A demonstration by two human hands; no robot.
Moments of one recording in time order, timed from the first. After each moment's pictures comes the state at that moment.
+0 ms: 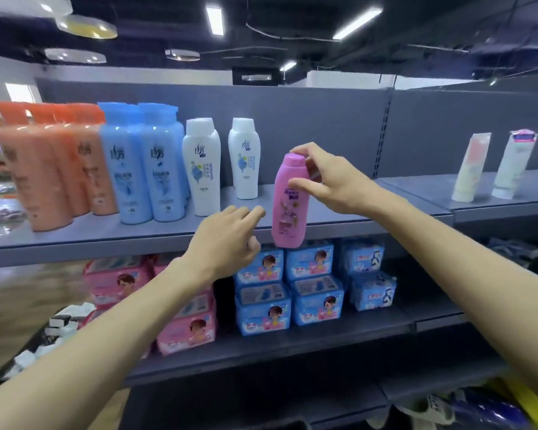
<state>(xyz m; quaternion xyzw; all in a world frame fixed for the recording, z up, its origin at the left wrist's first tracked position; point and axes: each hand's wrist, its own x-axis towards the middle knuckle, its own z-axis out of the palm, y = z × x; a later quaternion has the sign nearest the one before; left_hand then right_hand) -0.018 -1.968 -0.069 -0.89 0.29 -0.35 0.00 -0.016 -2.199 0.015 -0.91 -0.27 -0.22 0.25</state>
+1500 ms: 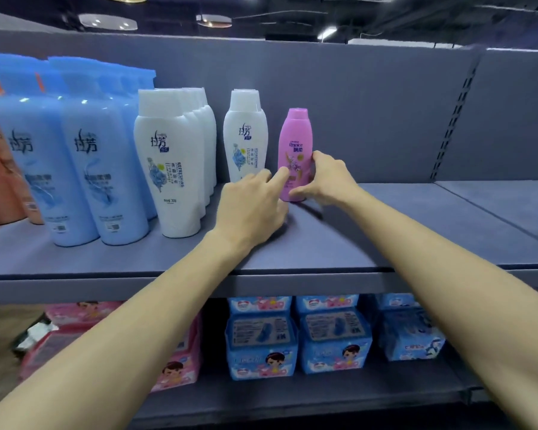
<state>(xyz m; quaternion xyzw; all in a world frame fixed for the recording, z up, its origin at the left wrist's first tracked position) 0.152 -2.038 -0.058 -0.90 0.15 -0.42 0.01 0.230 -2.203 -0.036 -0.93 -0.09 -0.14 0.31</state>
